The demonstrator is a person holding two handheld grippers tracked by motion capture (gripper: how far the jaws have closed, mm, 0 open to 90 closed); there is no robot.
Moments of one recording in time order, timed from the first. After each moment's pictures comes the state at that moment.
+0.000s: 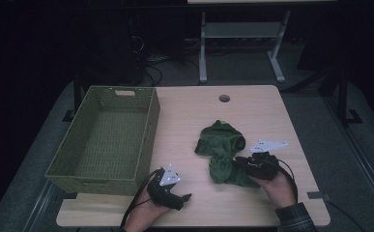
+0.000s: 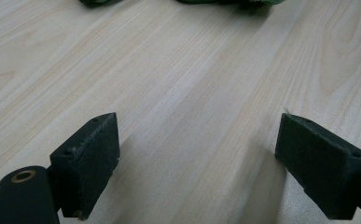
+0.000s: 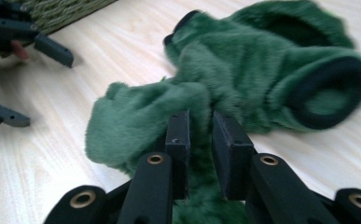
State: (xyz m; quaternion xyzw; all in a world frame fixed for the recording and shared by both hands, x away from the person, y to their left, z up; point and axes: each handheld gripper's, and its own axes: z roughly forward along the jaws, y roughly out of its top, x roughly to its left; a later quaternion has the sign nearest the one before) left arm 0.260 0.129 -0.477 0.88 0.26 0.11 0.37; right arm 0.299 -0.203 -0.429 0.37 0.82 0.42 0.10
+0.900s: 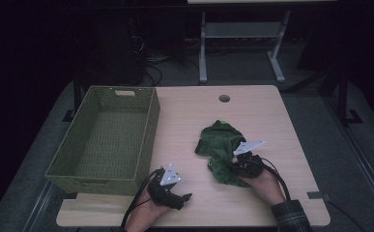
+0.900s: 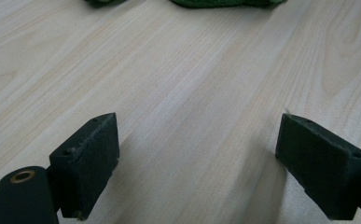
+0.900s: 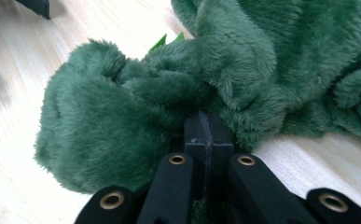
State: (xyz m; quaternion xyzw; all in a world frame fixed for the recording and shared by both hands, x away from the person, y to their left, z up) left arm 0.260 0.128 -0.477 0.88 0.26 0.11 0.37; right arm 0.324 -0.174 -0.466 0.34 0.87 0.36 0.06
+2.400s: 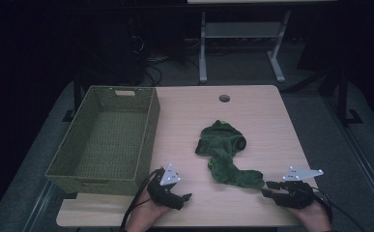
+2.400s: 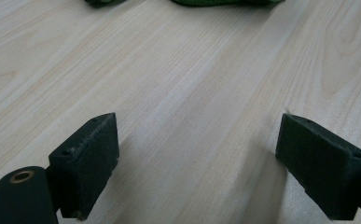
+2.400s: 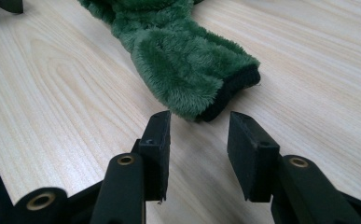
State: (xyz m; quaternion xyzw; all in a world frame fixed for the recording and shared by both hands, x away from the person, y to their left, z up) left arm 0.260 0.129 -0.477 0.88 0.26 0.11 0.37; right arm 0.235 -0.283 -0.467 0.40 0.83 0.38 0.08
